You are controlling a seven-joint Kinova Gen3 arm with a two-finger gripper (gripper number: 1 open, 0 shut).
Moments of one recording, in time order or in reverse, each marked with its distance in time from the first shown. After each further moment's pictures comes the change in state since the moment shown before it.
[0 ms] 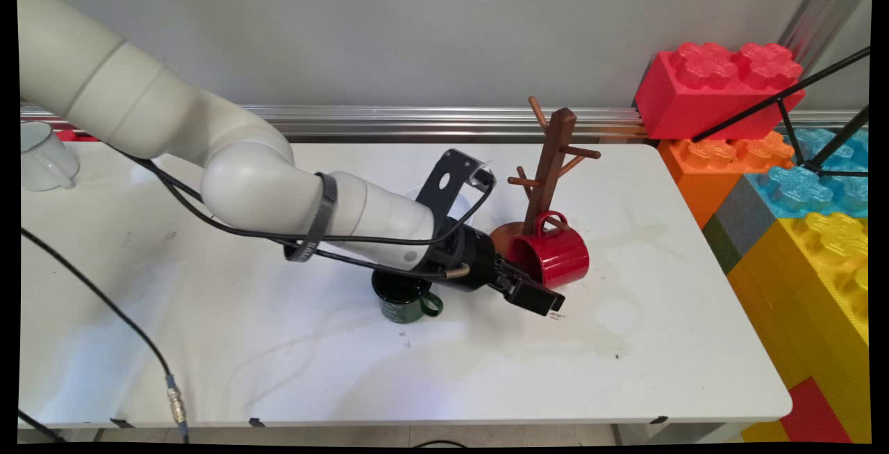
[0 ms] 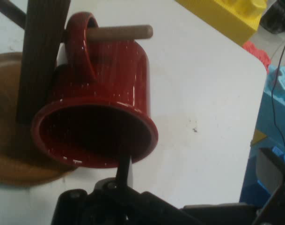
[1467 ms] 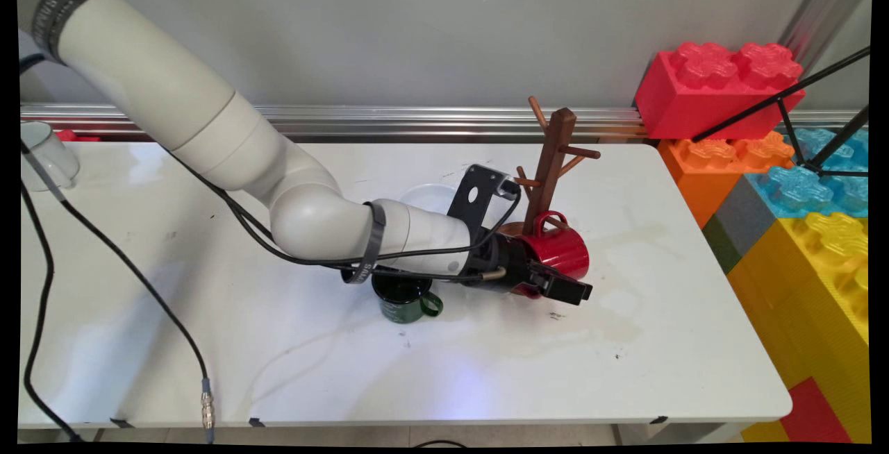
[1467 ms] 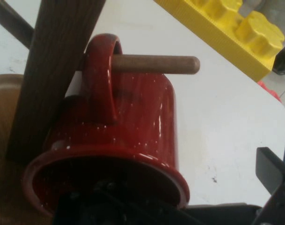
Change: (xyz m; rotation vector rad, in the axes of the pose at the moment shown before) arm -0.005 -0.012 0.060 0.006 0.097 -0.083
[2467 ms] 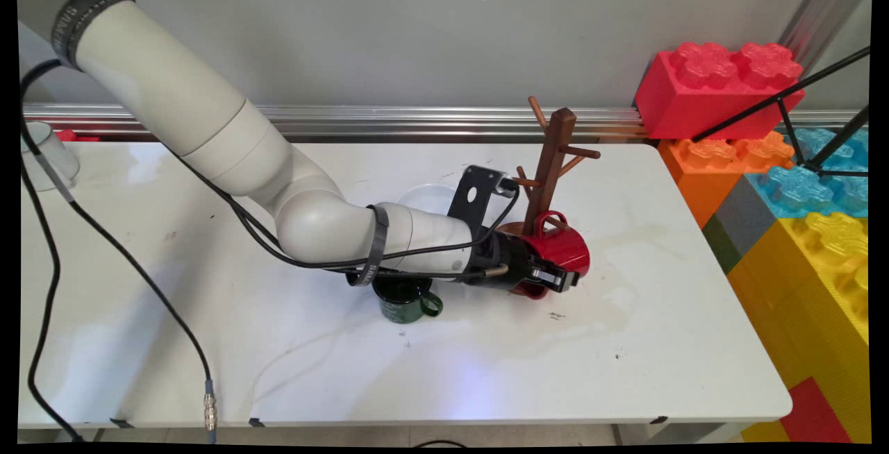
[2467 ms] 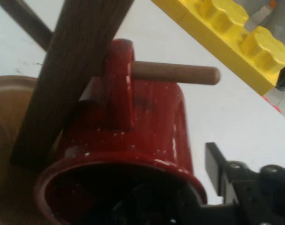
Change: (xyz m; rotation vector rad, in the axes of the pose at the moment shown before) arm -0.002 -0.004 0.006 0.013 0.029 -0.052
